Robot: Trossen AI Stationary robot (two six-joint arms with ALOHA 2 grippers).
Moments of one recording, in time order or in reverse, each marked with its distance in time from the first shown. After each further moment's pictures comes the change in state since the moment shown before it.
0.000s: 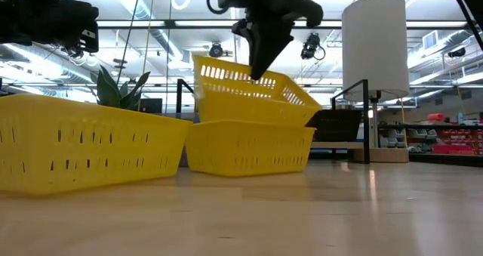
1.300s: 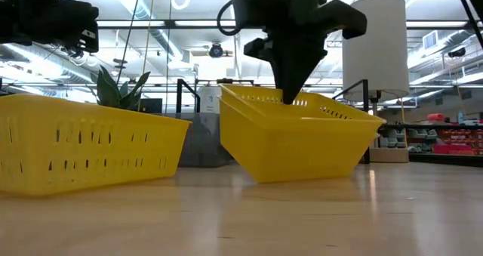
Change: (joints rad) left arm 0.000 0.000 0.000 0.000 0.000 0.000; right arm 0.069 0.000 -0.147 0.000 -0.083 0.037
